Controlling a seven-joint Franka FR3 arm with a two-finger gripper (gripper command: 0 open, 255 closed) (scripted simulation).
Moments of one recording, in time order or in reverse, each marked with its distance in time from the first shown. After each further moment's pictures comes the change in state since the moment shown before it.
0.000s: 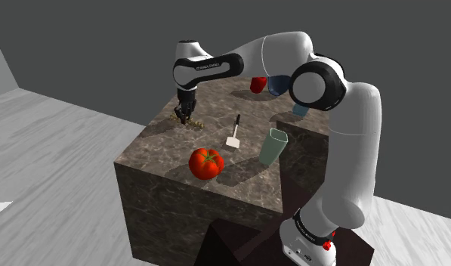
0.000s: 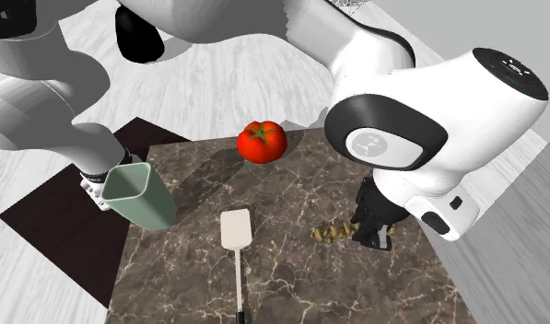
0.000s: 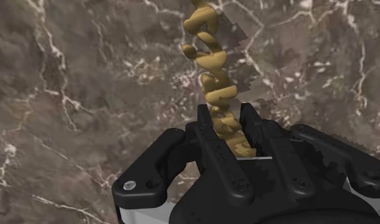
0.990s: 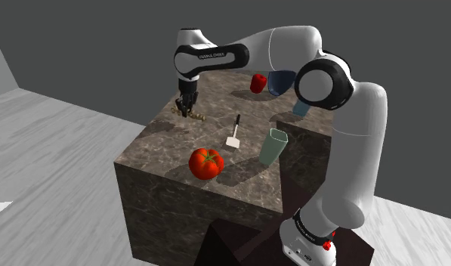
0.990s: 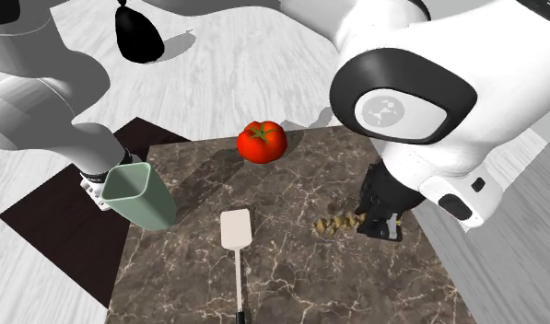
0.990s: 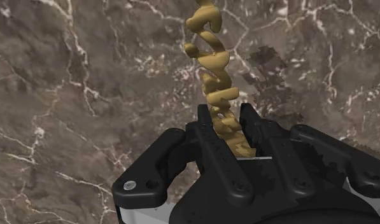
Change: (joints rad) arm -0.002 -0.044 0.001 0.040 0.004 -0.084 -0.005
